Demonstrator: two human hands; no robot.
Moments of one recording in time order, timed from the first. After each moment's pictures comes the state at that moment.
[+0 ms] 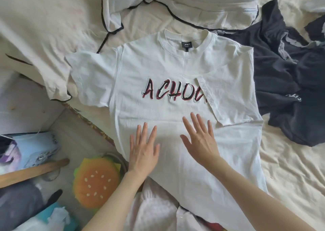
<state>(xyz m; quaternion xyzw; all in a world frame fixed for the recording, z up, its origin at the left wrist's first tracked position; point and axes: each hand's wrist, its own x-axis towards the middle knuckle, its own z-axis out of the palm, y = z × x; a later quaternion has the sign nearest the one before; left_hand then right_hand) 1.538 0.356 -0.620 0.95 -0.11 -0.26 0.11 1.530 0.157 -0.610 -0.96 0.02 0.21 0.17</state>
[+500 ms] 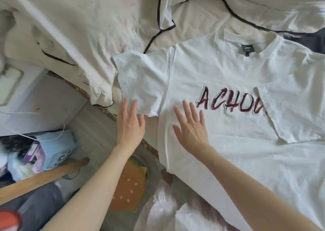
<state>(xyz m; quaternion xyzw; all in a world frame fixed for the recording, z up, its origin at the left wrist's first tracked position) 1.692 0.534 -0.625 0.96 0.01 -0.17 0.20 1.650 0.344 -0.633 -0.96 0.00 0.24 0.15</state>
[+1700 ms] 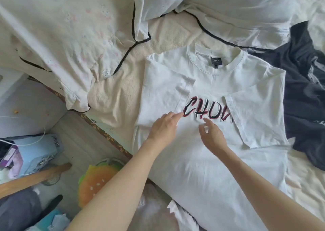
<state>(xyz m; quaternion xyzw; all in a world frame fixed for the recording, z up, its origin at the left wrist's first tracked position) 1.689 0.371 -0.615 0.92 -0.21 -0.27 0.19 1.635 0.207 -0.619 -0.86 0.29 0.27 0.34</state>
